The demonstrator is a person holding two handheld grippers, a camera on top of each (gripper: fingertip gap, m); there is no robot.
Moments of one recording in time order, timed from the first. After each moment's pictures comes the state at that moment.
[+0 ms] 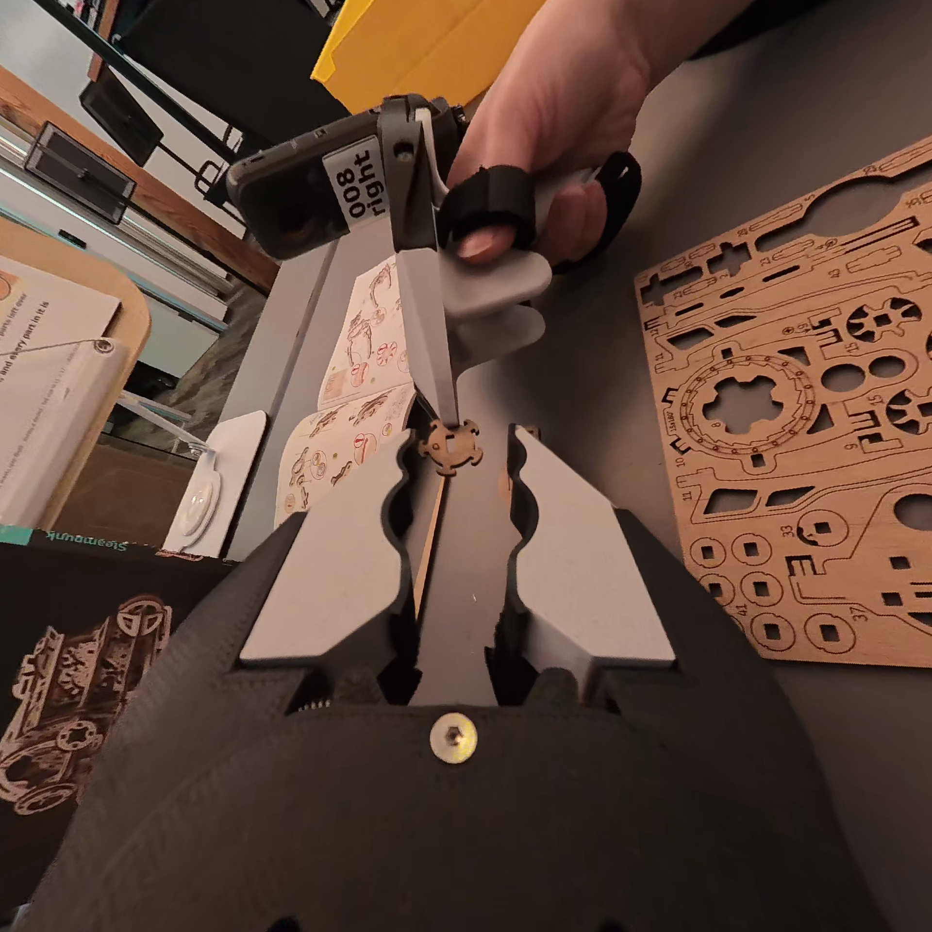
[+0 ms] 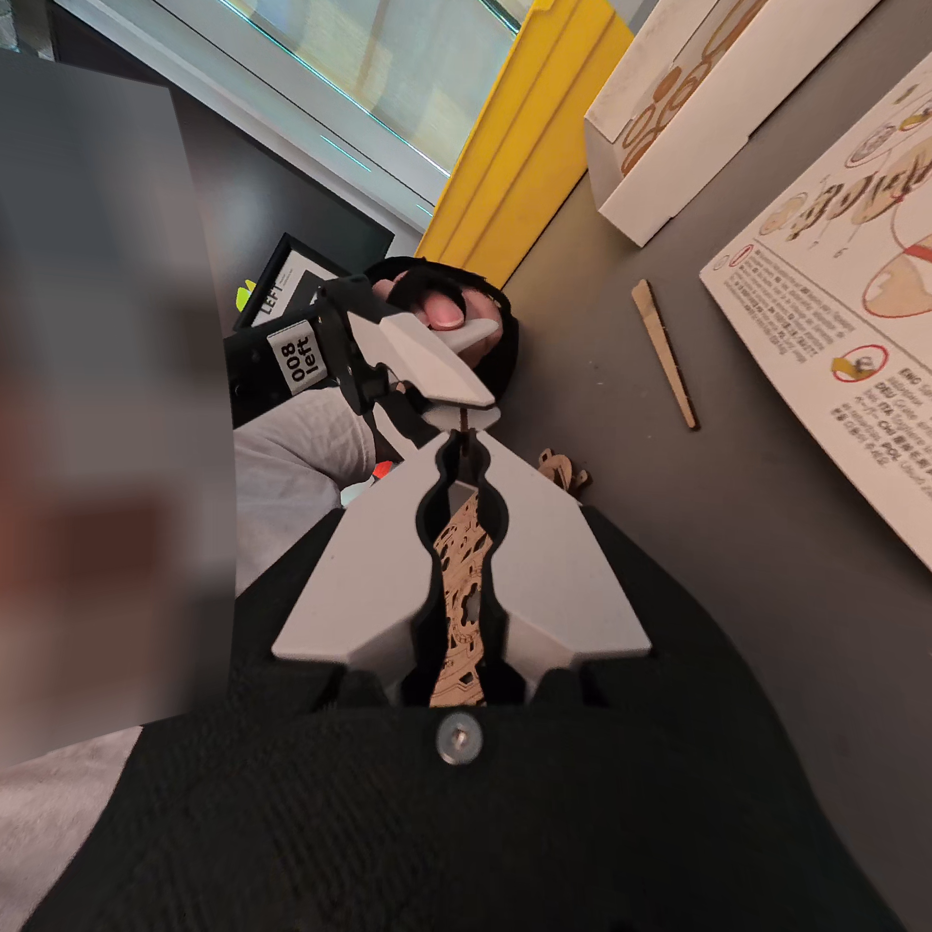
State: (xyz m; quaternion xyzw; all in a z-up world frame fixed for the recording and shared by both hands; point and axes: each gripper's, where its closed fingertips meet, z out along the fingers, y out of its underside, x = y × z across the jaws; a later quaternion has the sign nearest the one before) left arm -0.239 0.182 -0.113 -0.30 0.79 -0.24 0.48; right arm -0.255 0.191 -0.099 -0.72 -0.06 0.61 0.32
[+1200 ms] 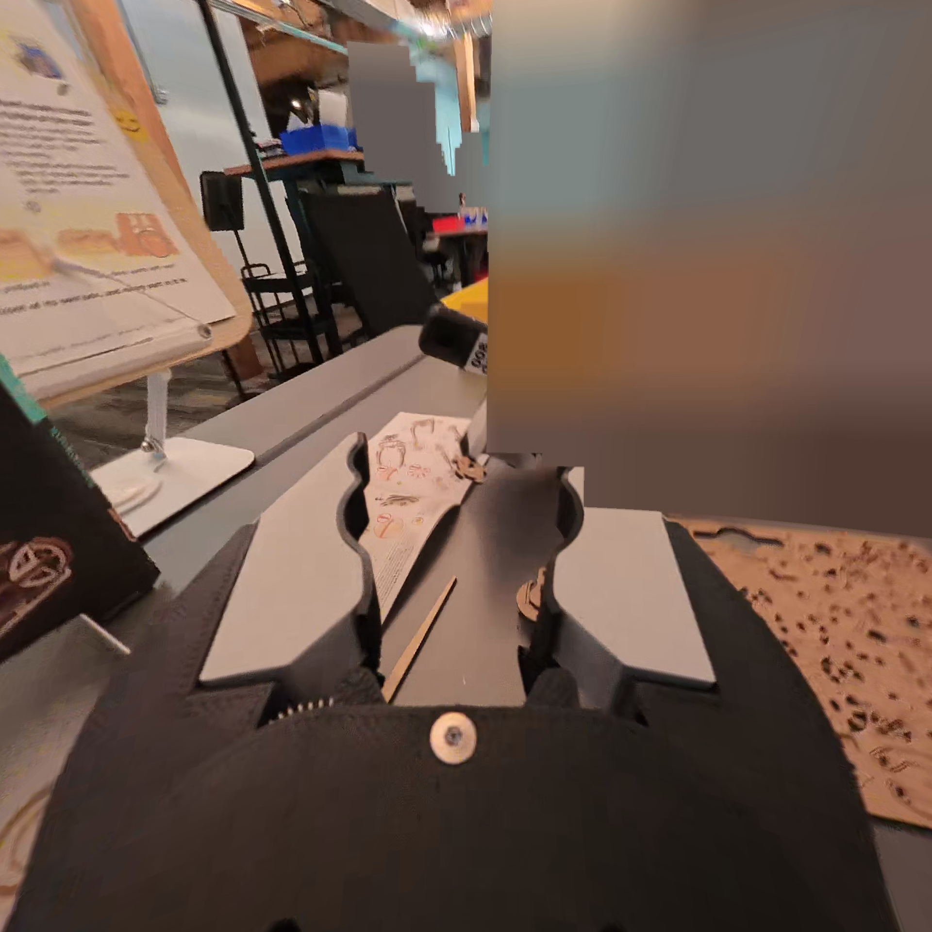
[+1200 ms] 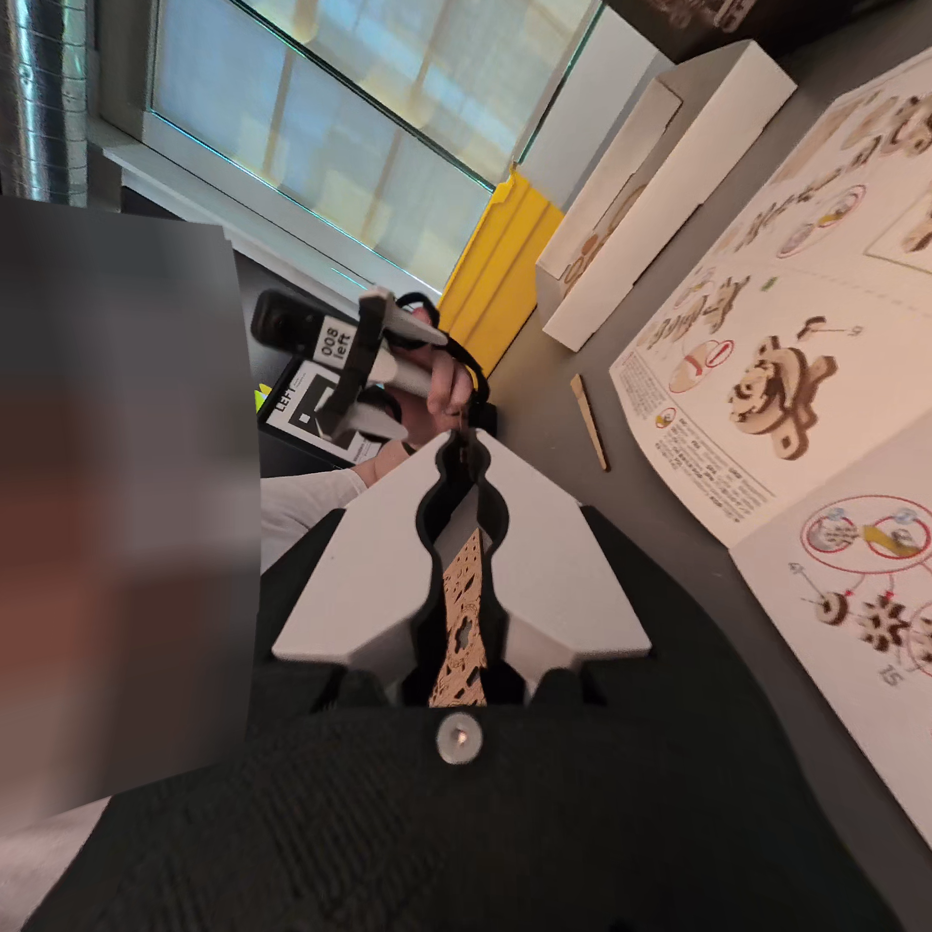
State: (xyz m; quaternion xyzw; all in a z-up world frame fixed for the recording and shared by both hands) left arm -0.252 0.214 -0.026 -0.39 0.59 -0.53 0.46; right arm -0.197 0.210 -0.082 -0.69 0.03 0.61 0.39
